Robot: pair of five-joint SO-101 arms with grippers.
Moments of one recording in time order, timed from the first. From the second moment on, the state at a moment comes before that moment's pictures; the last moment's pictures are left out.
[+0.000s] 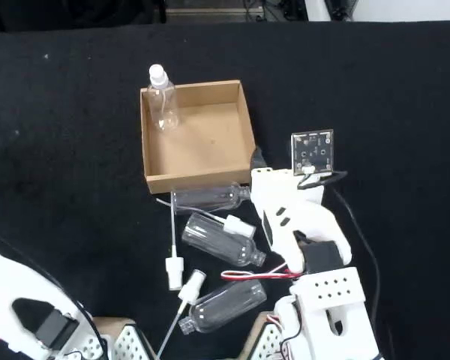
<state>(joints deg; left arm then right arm) -62.3 57.8 -66.3 63.6 -13.1 -9.6 -66.1 74.8 26.5 -3.5</state>
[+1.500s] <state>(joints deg) -60.2 65.8 -79.3 81.7 -14.8 -9.6 -66.1 74.8 26.5 -3.5</state>
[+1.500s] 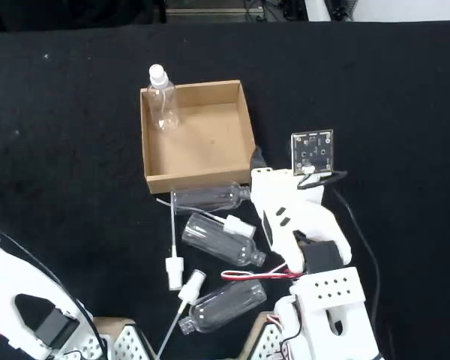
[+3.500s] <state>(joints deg) -57.9 61.8 -92.0 100.4 -10.2 -9.6 -66.1 74.8 26.5 -3.5</state>
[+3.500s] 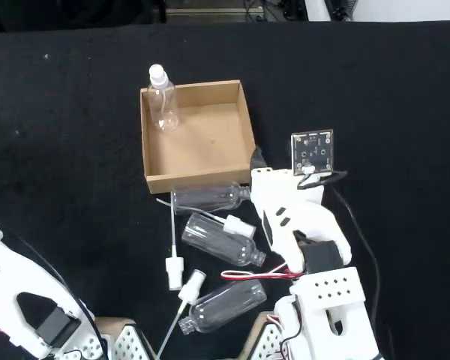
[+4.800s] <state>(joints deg) -58.0 45.3 -89.4 100.6 -8.6 -9.6 -66.1 74.8 26.5 -3.5</state>
